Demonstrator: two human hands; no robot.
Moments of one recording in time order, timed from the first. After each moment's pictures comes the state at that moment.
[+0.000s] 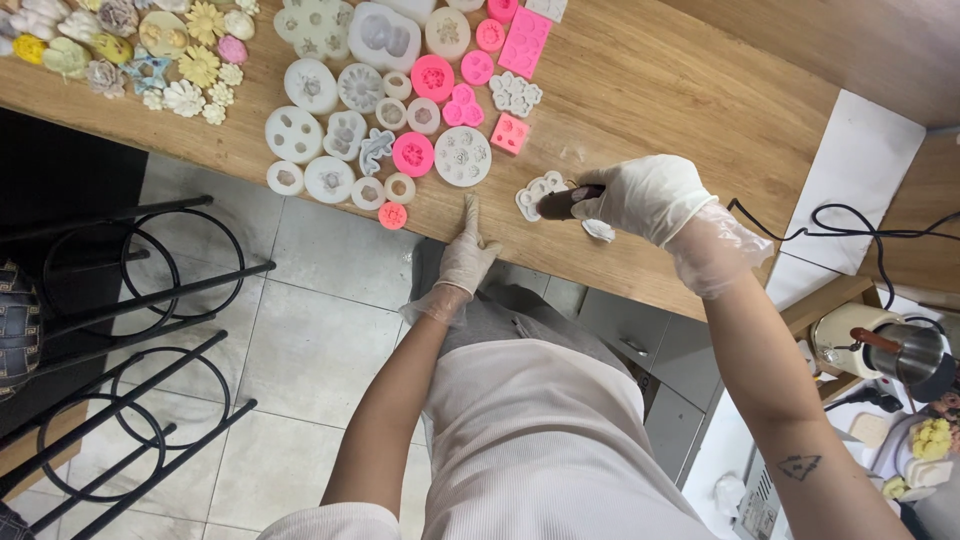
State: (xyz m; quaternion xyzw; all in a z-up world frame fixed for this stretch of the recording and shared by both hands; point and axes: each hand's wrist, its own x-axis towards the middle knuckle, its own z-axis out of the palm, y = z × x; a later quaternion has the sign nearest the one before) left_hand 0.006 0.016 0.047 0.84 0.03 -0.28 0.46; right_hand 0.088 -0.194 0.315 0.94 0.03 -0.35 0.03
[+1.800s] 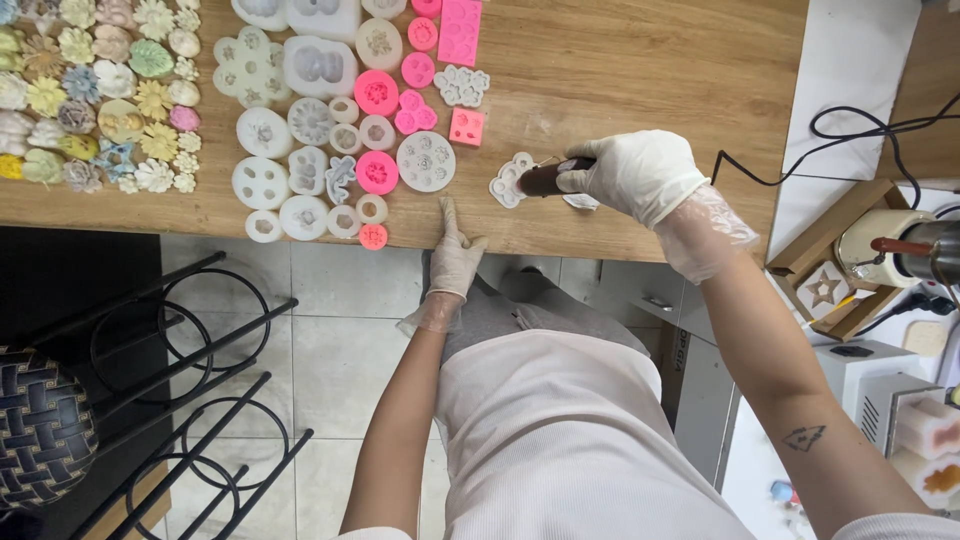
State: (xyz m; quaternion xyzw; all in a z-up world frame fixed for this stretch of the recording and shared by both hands) left_hand 0.000 0.016 0.032 0.82 0.03 -0.24 0.52; right_hand 0.064 -0.219 0.320 0.95 -0.08 -0.31 -0.04
